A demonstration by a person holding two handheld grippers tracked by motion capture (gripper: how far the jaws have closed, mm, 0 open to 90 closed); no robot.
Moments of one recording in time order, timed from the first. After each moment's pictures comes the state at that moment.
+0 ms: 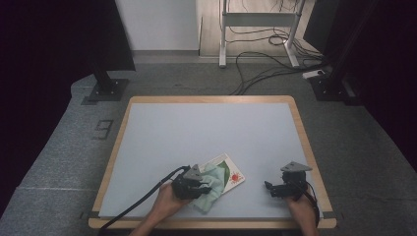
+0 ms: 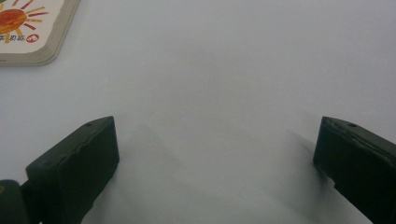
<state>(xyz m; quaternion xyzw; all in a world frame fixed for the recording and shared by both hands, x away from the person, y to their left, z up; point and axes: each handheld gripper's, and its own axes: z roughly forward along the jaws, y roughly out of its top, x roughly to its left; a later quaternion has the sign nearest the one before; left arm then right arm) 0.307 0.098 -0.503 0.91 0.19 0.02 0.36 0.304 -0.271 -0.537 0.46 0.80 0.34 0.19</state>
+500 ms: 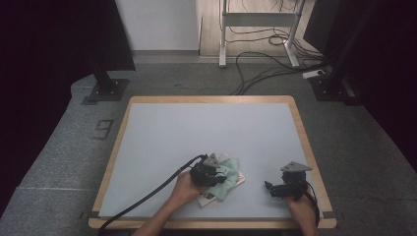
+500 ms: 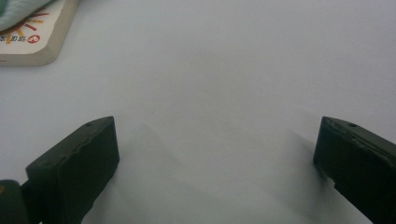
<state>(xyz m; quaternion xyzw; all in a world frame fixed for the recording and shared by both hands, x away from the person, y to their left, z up) 0.347 0.049 -0.504 0.91 0.20 0.01 0.36 0.304 -0.271 -0.537 0.46 0.80 0.34 0.19</state>
